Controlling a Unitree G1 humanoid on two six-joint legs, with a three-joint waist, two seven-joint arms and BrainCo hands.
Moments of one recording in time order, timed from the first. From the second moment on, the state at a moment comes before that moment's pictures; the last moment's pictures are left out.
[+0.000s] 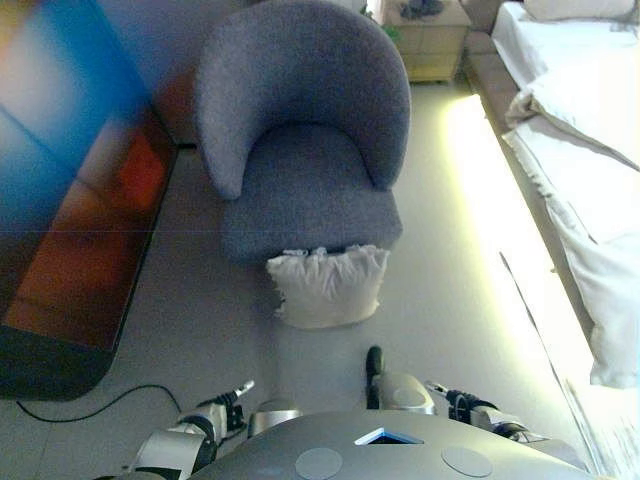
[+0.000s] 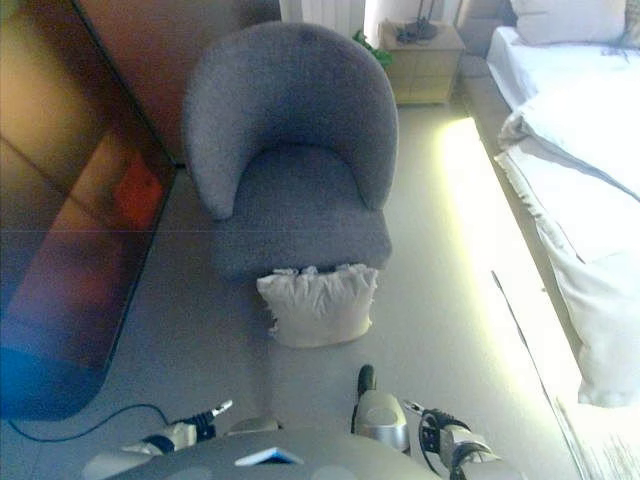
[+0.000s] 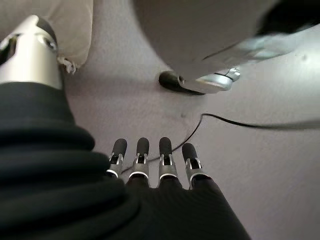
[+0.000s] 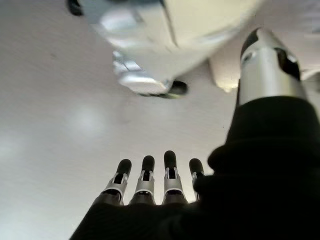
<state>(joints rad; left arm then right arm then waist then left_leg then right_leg) -0.04 0.19 -0.10 1.35 -0.36 0.23 0.16 0.00 -0.28 0.09 1.27 0.29 0.16 -0.05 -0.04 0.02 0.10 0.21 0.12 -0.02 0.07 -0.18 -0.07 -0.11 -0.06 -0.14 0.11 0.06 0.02</state>
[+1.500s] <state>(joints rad) -0.14 0.29 -0.20 1.26 -0.40 0.18 0.27 -0.18 -0.24 0.26 1.22 0.21 0.14 -0.08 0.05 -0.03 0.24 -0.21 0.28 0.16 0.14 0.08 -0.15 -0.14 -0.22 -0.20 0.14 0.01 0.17</state>
